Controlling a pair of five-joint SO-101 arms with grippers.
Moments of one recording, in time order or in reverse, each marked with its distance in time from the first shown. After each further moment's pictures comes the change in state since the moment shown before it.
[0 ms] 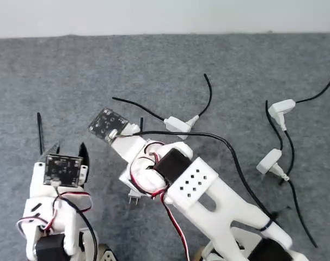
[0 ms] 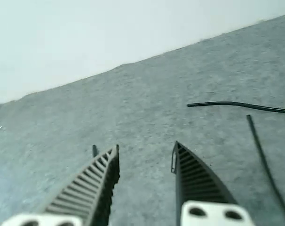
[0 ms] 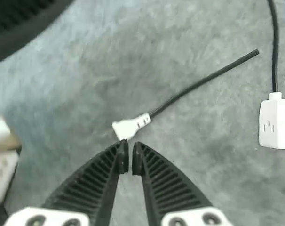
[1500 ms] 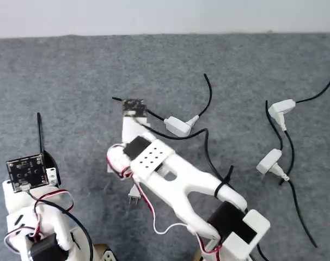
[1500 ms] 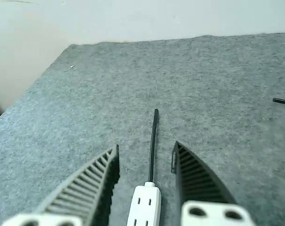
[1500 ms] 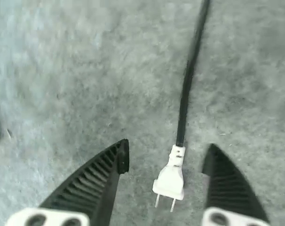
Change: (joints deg) left arm -19.9 0.0 0.0 1.6 4.3; right arm 0.4 27.3 -6.0 -13.6 -52.4
